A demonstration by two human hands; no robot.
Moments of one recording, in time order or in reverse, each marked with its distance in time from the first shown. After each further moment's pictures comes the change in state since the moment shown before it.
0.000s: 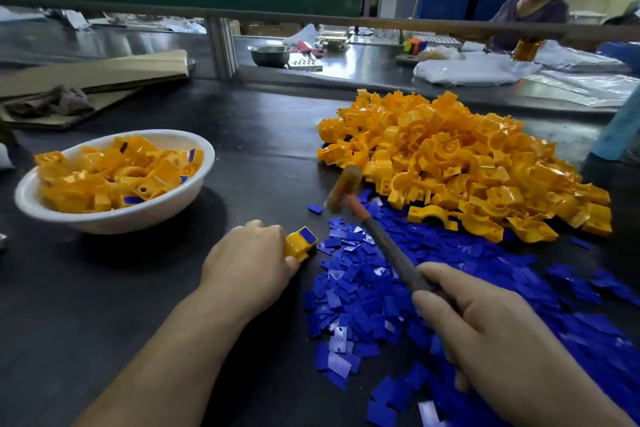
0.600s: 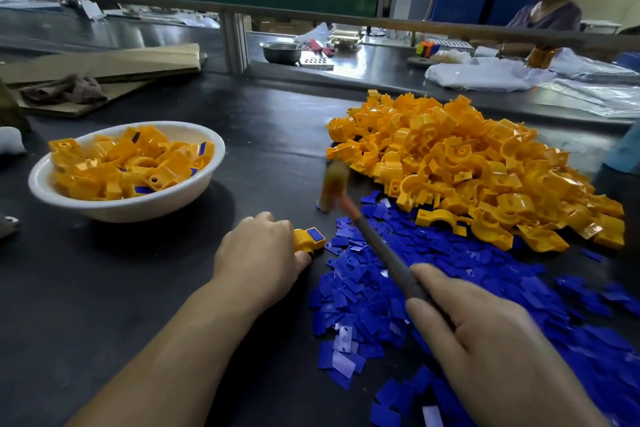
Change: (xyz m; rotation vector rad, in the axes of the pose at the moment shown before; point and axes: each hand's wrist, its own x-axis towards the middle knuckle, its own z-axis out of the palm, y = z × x) left_hand 0.006 0.000 0.009 0.012 0.053 0.003; right_hand -0.003 -0.011 0.012 -0.201 0.135 -0.229
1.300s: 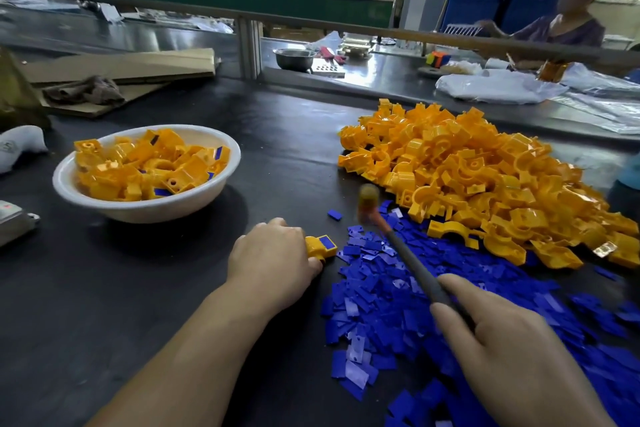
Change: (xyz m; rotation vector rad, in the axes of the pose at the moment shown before) left_hand 0.002 -0.002 -0.003 -0.022 0.019 -0.007; right_hand 0.010 0.003 0.001 -0.199 -0.077 0.203
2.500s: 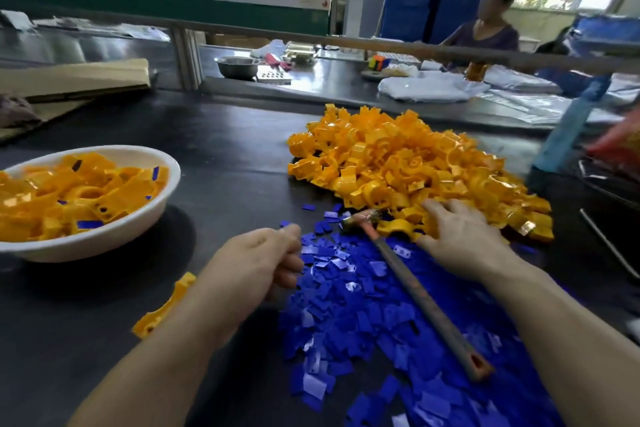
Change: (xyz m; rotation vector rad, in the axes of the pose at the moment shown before) left_hand -0.009 0.021 -0.013 -1.322 -0.258 -0.165; right_hand 0.114 0.092 -0.005 -0.316 -0.121 0.333
